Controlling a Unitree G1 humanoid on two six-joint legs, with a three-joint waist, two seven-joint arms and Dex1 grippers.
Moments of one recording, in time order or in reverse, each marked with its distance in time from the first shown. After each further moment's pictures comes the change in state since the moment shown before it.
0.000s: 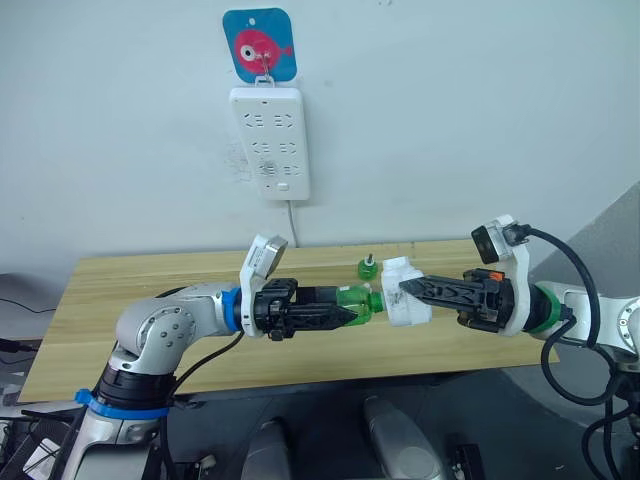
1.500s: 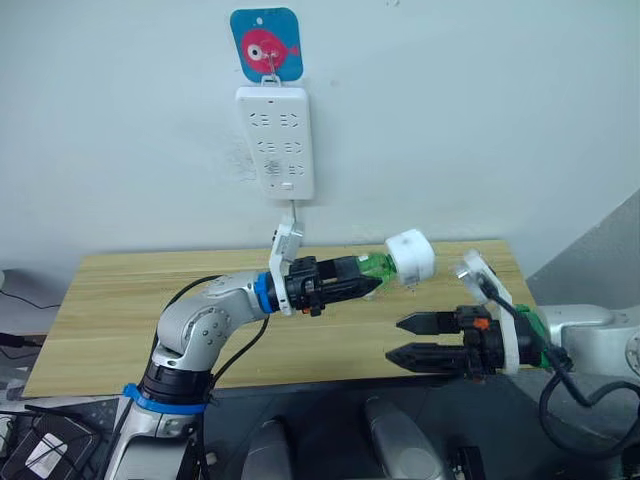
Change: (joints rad) left arm -0.039 -0.158 -0.011 0.031 0.145 -0.177 0.165; right arm 0.147 -0.192 0.051 -0.358 -0.438 -0.073 0.159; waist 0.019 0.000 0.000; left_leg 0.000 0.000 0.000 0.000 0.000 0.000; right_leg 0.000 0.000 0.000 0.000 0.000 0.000
